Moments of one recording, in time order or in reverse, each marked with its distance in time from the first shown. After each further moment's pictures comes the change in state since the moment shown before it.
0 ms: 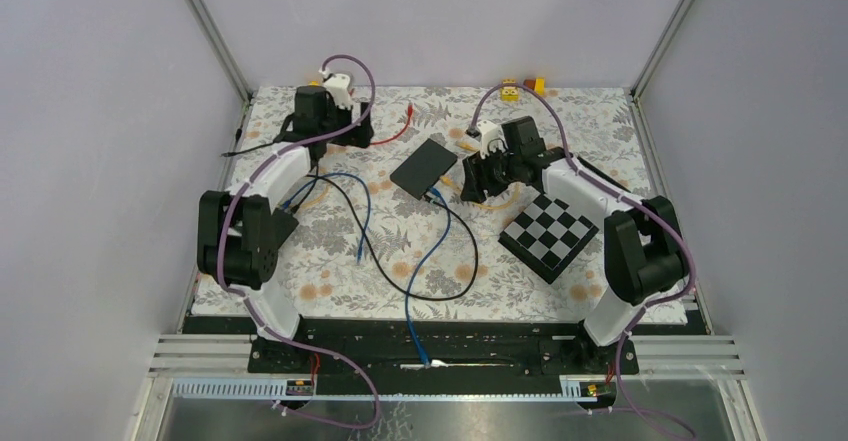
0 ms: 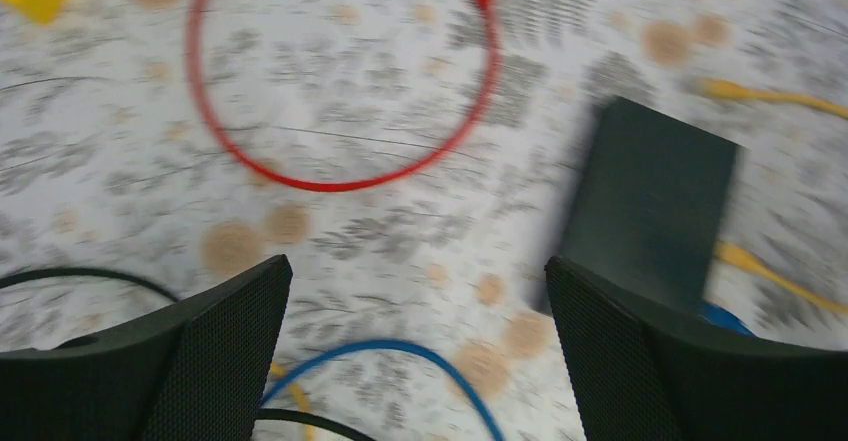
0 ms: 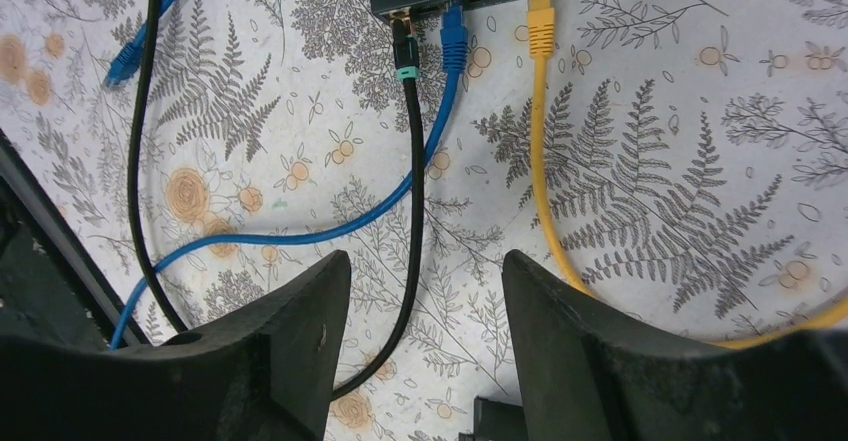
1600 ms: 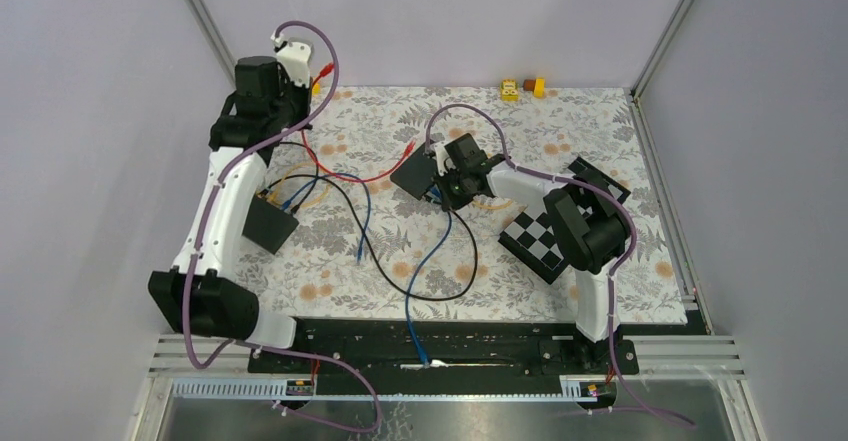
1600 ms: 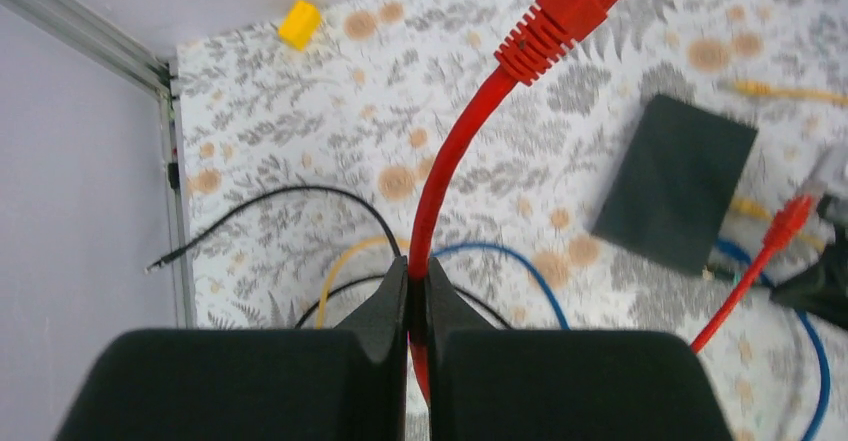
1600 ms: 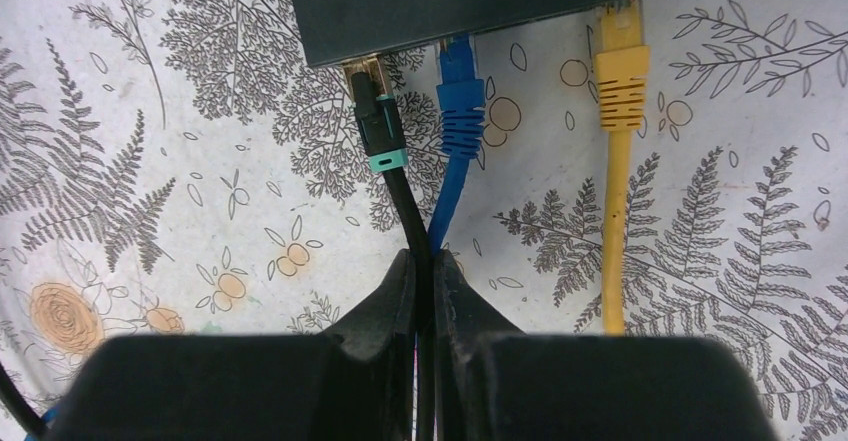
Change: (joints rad) left arm 0.040 -0.372 0.205 -0.543 -0.090 0.160; right arm 0.195 0.326 0.174 0.013 0.286 0.117
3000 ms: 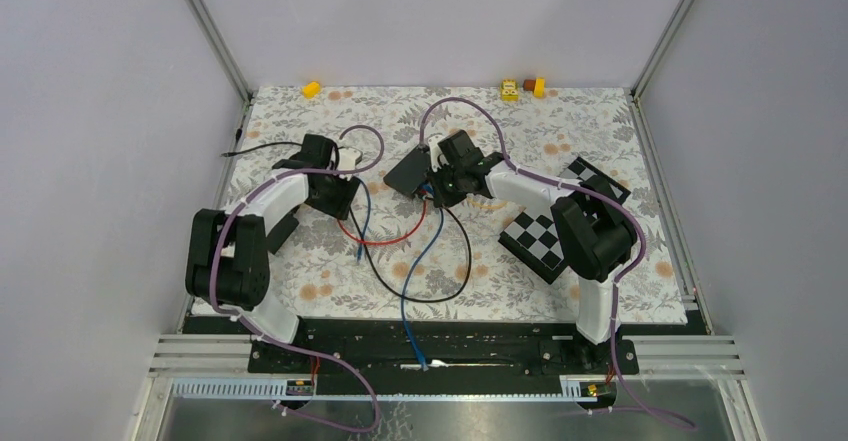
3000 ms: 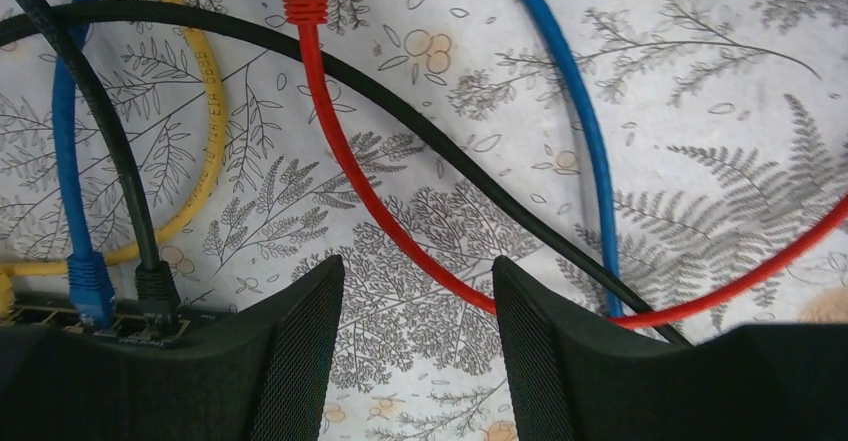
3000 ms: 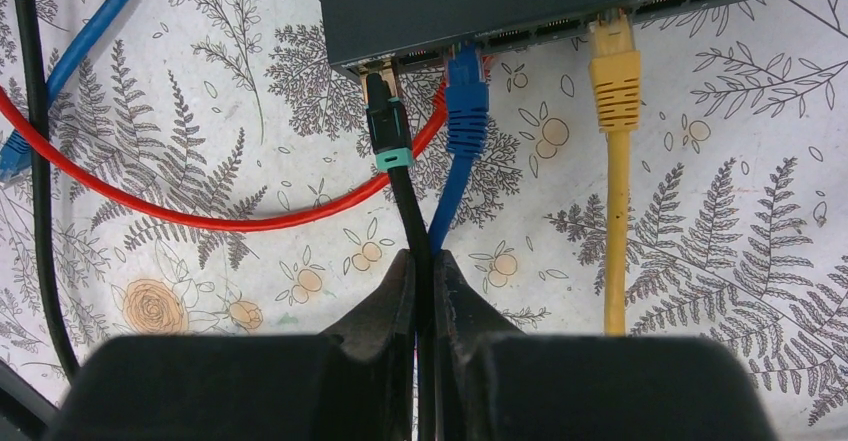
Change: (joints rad) left arm -0.079 0.177 -0.509 0.054 0.035 0.095; right arm 0.047 -0.057 0.021 -0.014 0.021 0.053
